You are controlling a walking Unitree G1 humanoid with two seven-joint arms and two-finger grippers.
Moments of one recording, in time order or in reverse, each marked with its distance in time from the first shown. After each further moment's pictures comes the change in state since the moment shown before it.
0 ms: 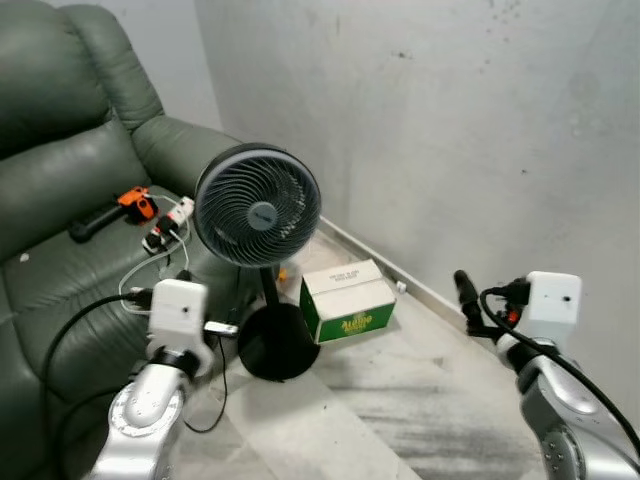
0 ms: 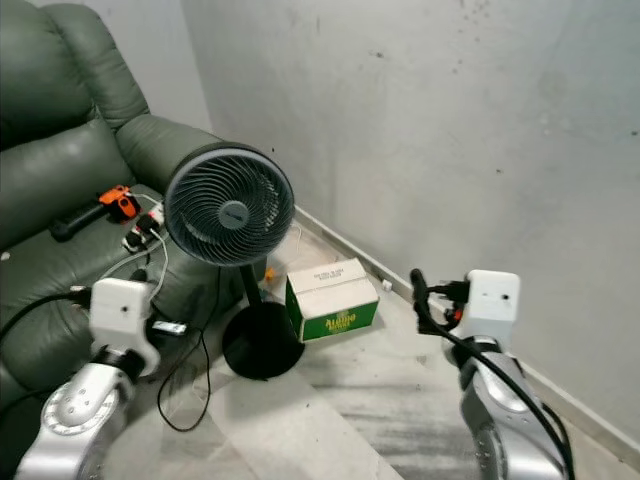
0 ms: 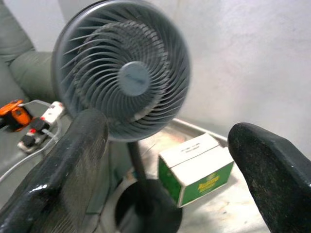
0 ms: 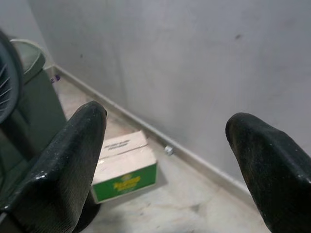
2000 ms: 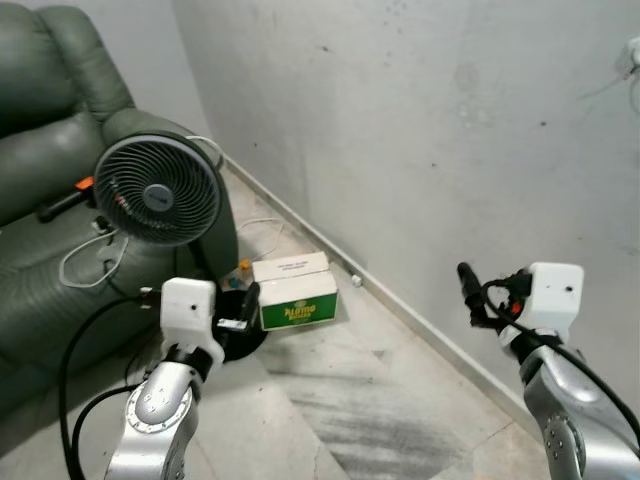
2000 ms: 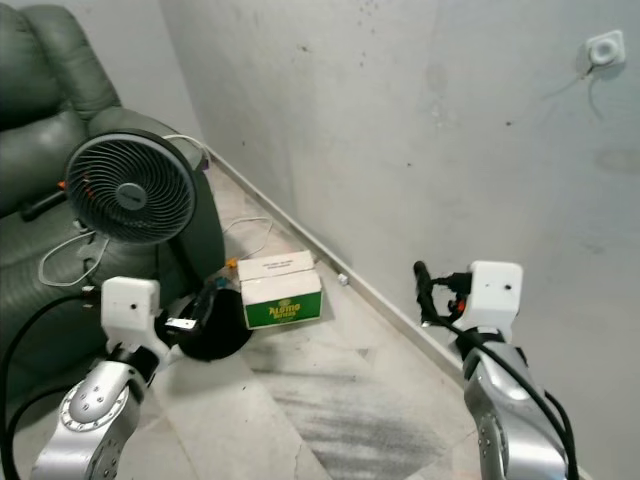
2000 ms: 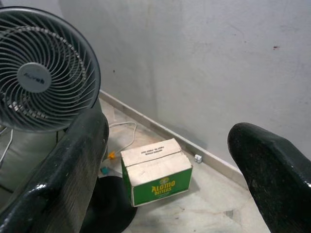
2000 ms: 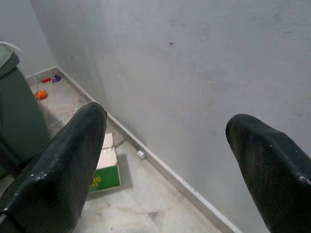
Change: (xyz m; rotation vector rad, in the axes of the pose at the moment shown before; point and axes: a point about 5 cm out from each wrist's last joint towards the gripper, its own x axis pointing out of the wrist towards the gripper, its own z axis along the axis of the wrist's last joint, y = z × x) left arm 0.004 0.003 -0.001 -0.061 -0.021 0.046; right arm 0.009 0.005 0.008 -0.022 -0.029 0.034
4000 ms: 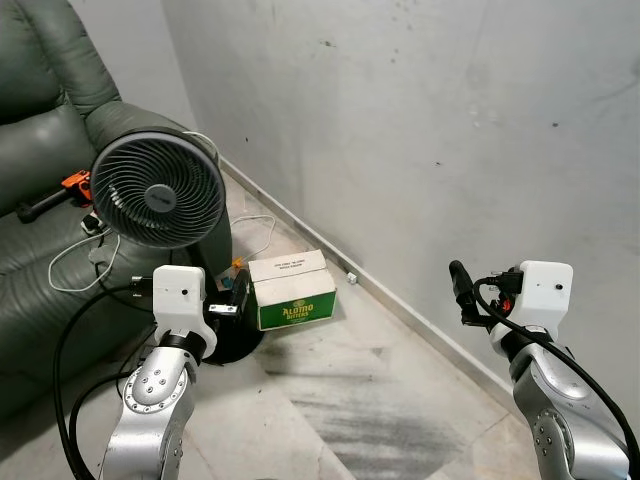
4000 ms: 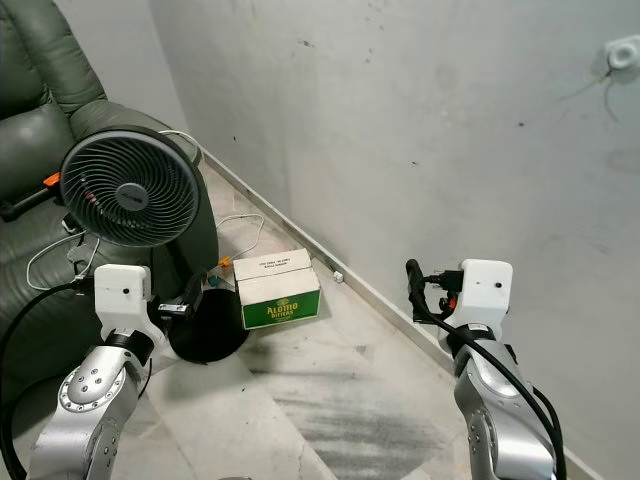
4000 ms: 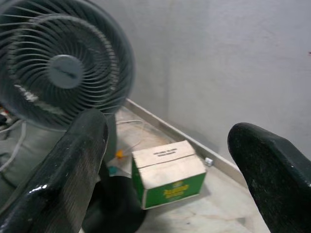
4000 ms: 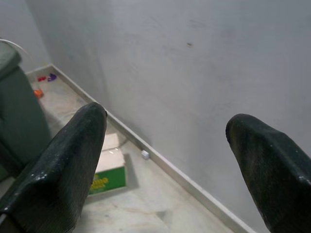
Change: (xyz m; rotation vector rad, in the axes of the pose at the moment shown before) left arm 0.012 0.014 0.002 -0.012 0.014 0.075; right arm 0.003 0.009 -0.002 0.018 -0.003 0.015
